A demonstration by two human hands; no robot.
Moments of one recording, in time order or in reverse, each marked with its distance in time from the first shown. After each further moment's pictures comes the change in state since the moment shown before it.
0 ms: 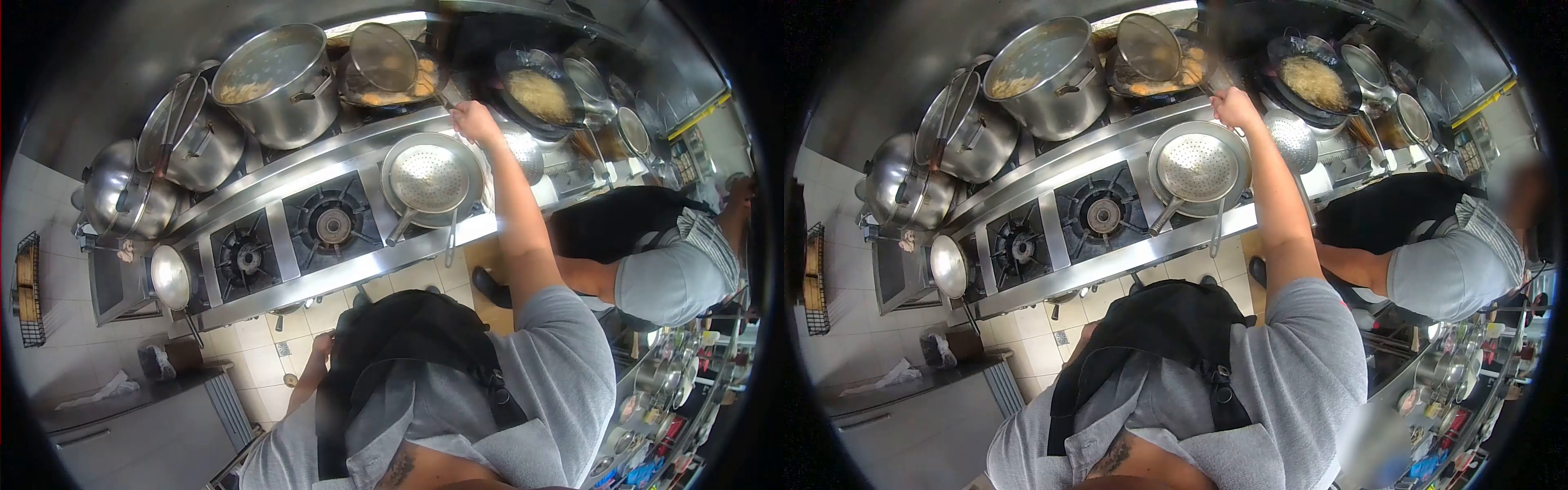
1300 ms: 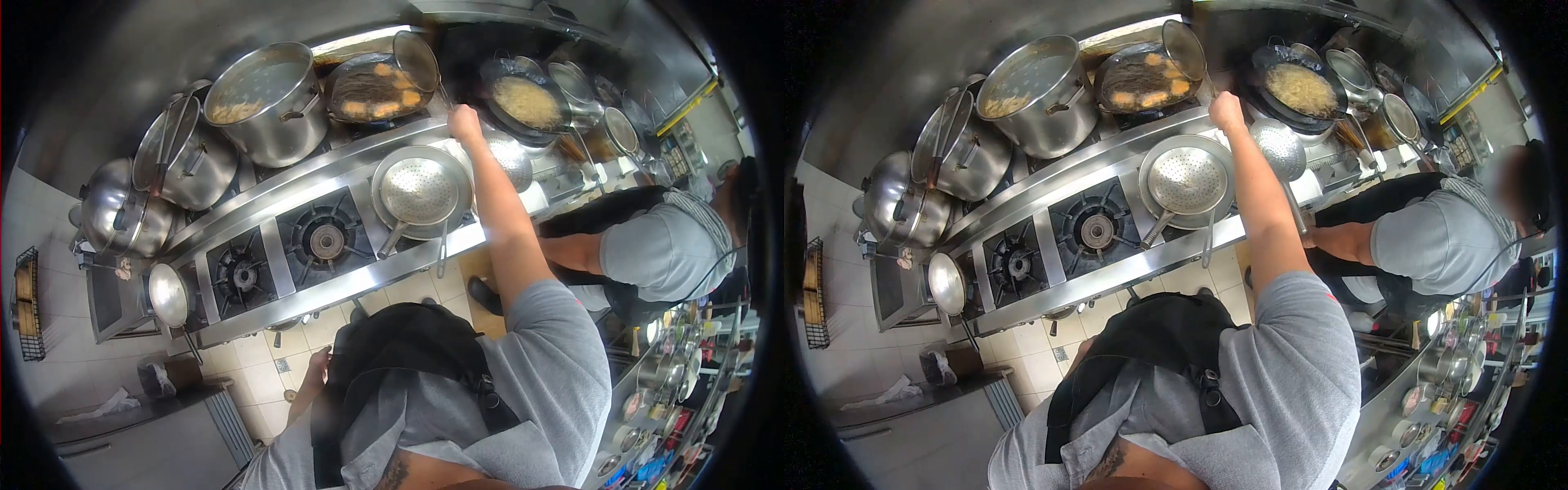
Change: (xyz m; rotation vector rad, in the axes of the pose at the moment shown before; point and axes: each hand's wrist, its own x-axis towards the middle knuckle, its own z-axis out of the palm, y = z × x) left_hand -0.014 0.015 -0.007 -0.735 -0.057 -0.461; right_hand 0.052 0.048 0.013 -0.150 0.444 0.093
